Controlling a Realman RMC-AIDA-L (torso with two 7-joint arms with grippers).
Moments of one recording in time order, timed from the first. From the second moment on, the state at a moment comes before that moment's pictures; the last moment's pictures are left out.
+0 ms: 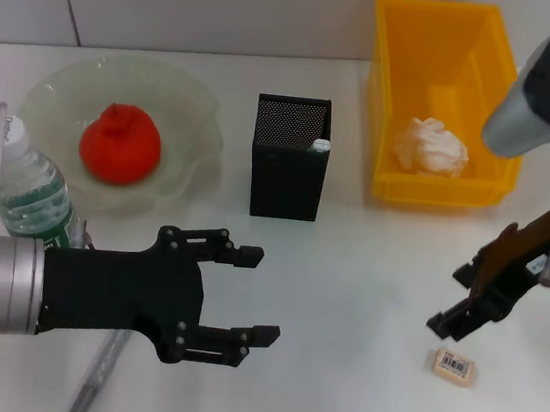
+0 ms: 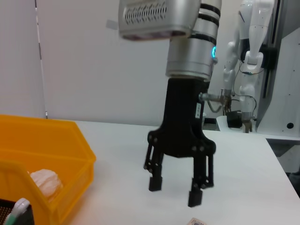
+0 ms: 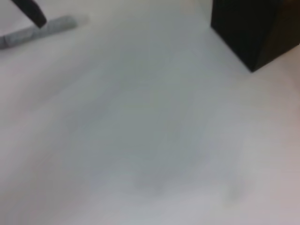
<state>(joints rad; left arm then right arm) -0.22 -2.07 1.46 1.17 1.62 1.44 -1.44 0.56 2.08 -1.25 -1.46 -2.60 -1.83 2.35</state>
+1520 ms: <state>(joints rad) -0.23 -2.07 1.46 1.16 1.62 1.44 -1.42 0.60 2.08 -1.38 -1.37 -2.69 -1.85 2.41</state>
